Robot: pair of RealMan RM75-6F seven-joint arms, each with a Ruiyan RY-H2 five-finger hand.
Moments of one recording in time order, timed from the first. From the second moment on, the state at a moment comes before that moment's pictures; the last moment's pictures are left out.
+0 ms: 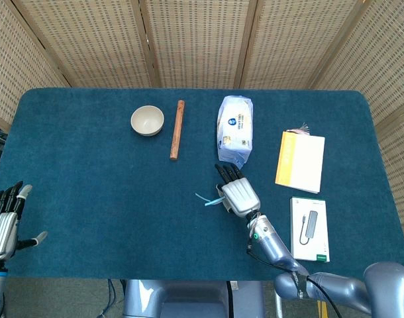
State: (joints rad) left arm -0.09 -1.14 -0.07 -1.78 1.36 1.45 0.23; right arm 0.74 -1.71 0.16 -1.42 -1.16 1.05 -0.49
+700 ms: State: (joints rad) left arm -0.60 -1.42 -0.20 -1.26 1.72 1.24 0.09; right arm 0.79 -1.64 0.24 -1.56 -1.13 1.08 -0.63
